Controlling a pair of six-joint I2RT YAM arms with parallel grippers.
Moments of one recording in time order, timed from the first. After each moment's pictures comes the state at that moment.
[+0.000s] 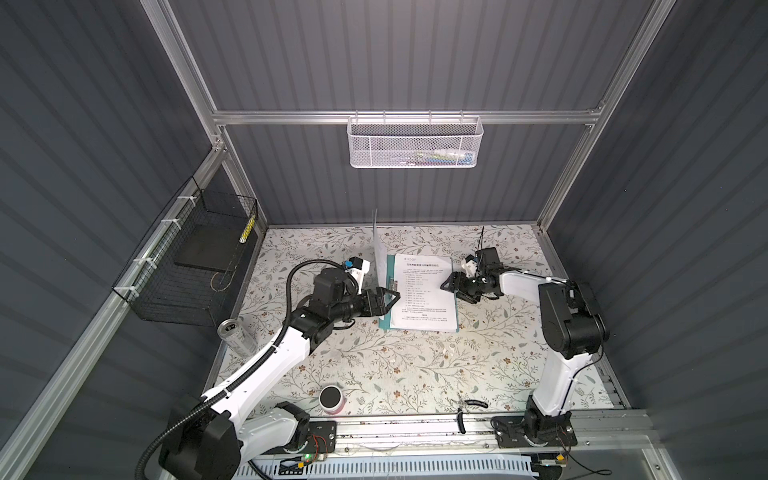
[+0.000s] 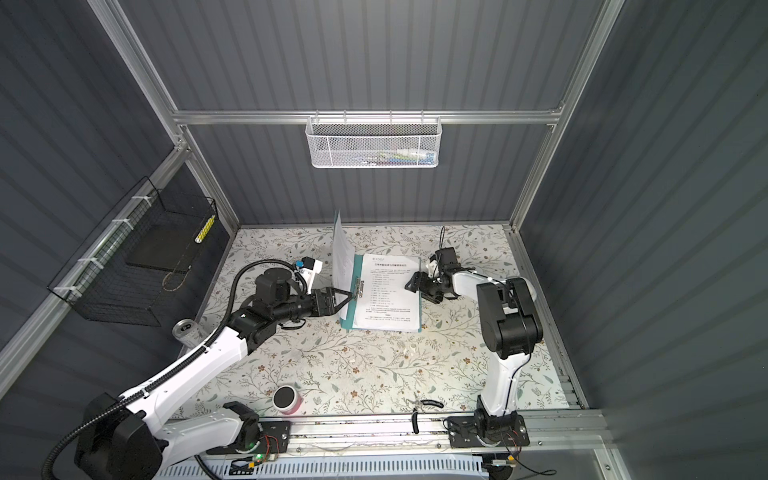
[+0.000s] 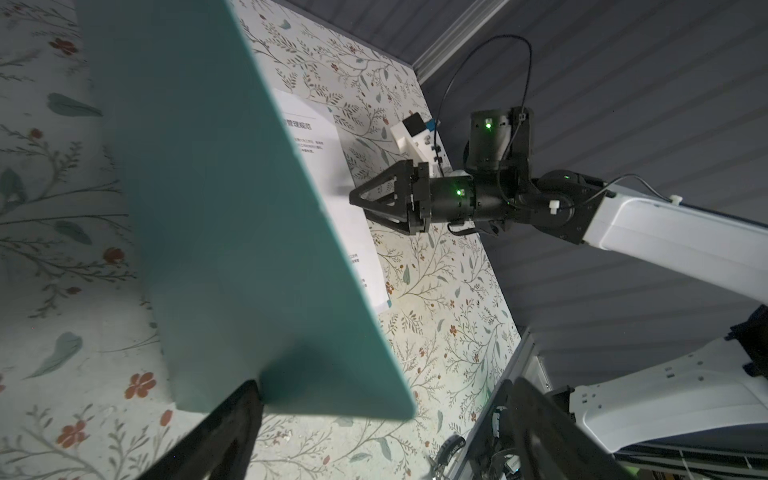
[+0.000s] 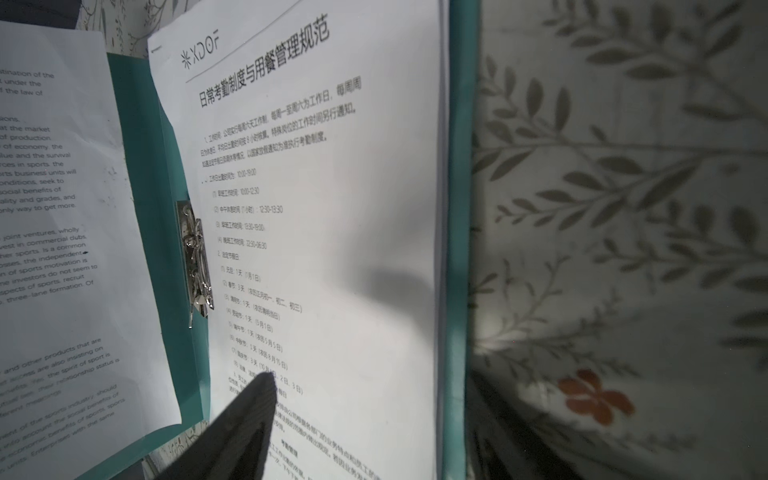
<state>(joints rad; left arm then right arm) -0.57 1.17 0.81 -0.14 0.45 -0.61 0.20 1.92 1.12 -0.23 -0.49 0.52</state>
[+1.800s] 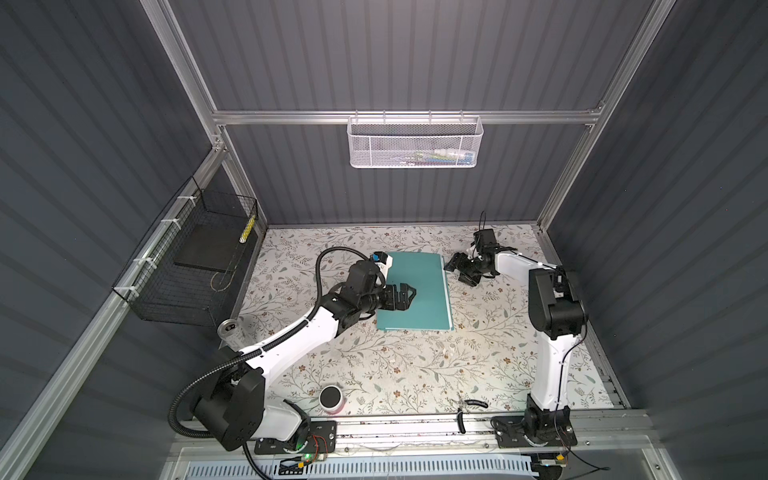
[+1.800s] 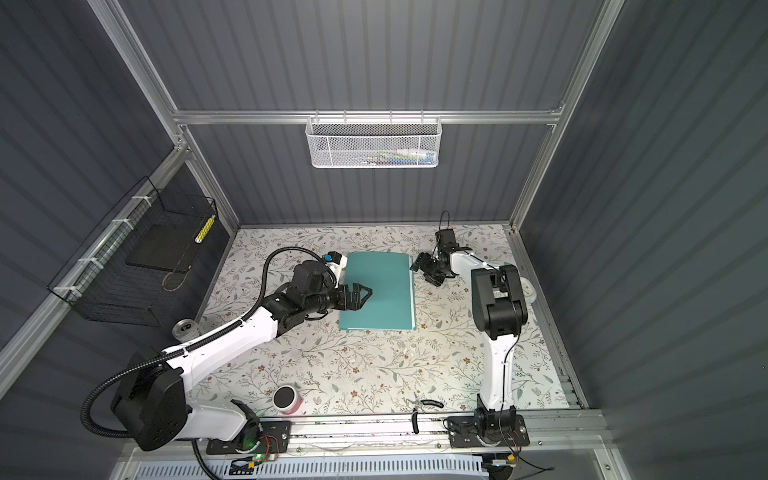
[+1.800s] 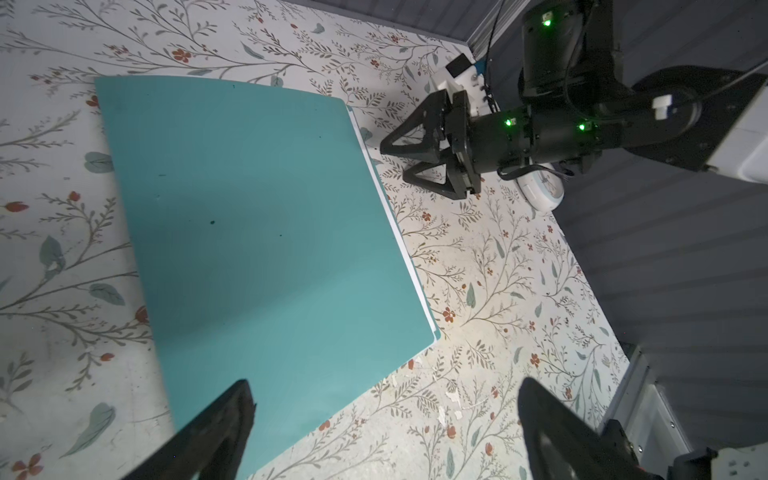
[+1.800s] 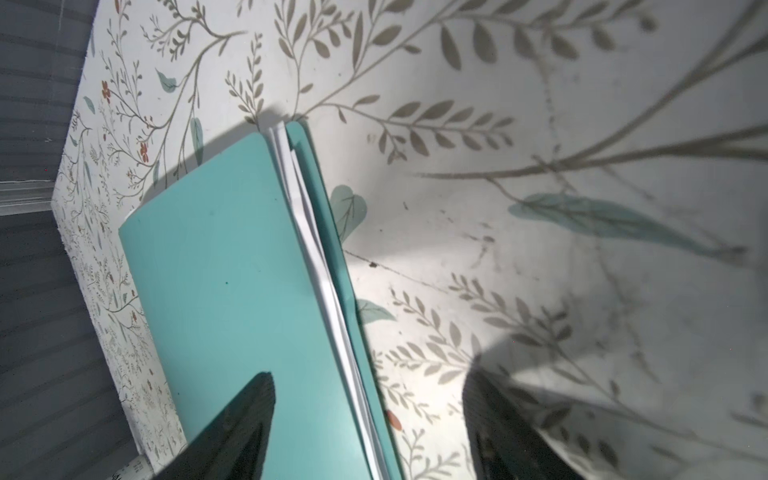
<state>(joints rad) -0.65 1.40 0.96 -0.16 0.18 -0.47 0.16 2.11 1.47 -0.43 -0.39 0.64</state>
